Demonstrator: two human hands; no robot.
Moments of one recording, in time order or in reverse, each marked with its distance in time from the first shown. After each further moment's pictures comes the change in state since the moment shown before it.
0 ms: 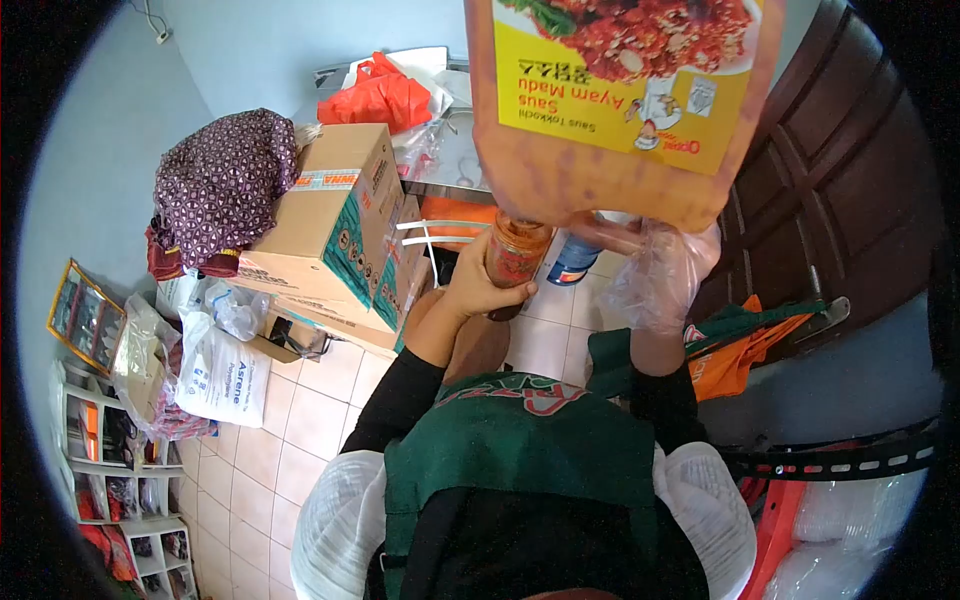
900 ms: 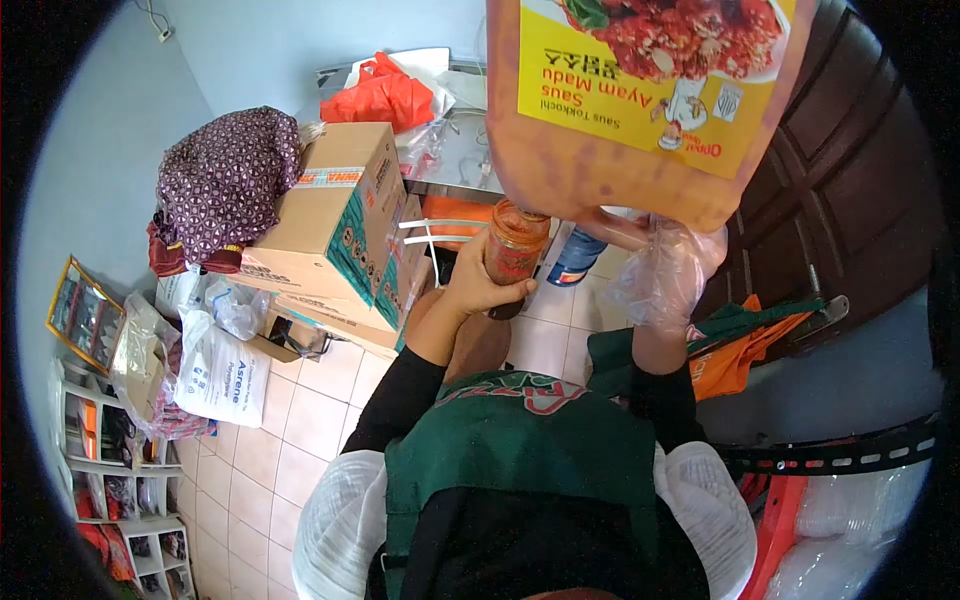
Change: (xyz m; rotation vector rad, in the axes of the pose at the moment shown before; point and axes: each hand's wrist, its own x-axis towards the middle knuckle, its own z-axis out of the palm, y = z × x) left_hand -0.006 -0.003 -0.003 -0.046 0.032 -0.012; right_hand -0.003 -0.005 0.004 0.017 0.021 0.002
